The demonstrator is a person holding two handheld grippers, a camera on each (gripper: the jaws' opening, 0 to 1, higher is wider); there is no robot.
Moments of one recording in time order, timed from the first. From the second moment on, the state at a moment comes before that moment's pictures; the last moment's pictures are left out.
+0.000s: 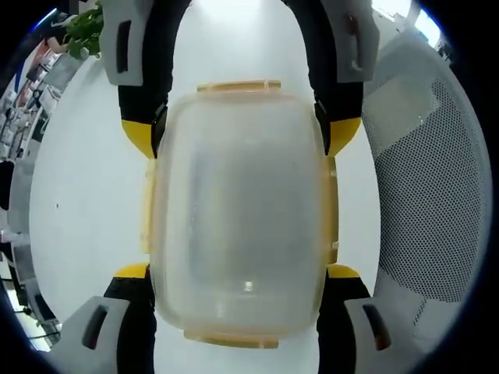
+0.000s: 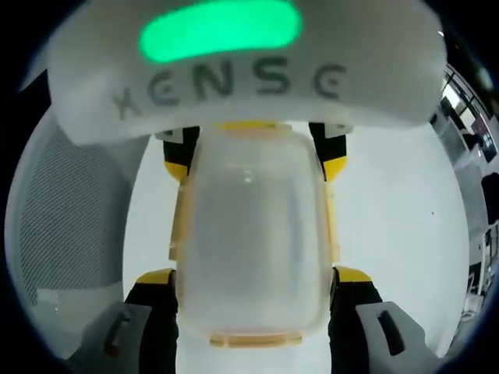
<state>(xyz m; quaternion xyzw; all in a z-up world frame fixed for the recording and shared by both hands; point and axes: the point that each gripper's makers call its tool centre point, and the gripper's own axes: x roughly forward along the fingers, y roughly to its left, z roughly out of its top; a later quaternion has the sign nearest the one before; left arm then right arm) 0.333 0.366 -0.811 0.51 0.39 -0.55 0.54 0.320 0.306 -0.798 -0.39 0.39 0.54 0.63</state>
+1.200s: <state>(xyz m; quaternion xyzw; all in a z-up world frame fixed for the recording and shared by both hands) 0.342 0.439 -0.810 0.49 0.38 -0.55 0.56 0.331 0.387 -0.802 -0.38 0.39 0.53 0.65</state>
